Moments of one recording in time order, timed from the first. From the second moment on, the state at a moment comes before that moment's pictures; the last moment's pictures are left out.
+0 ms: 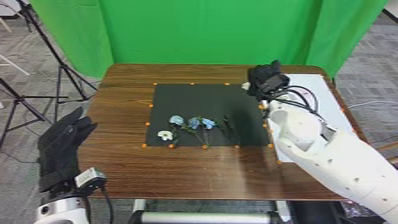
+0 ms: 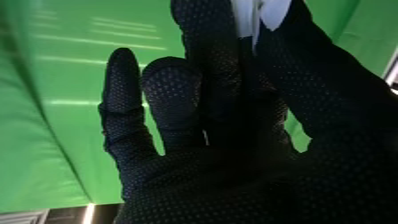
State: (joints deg) left arm 132.9 -57.1 -88.5 -127.1 45.6 34.4 35.1; right arm -58.6 -46.8 38.2 -95.5 -141.5 3.4 26.9
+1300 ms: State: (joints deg) left arm 132.0 -56.9 -88.5 -126.7 46.0 33.4 34.1; right arm -64.6 -55.8 37.3 -94.2 -144.8 0.2 24.8
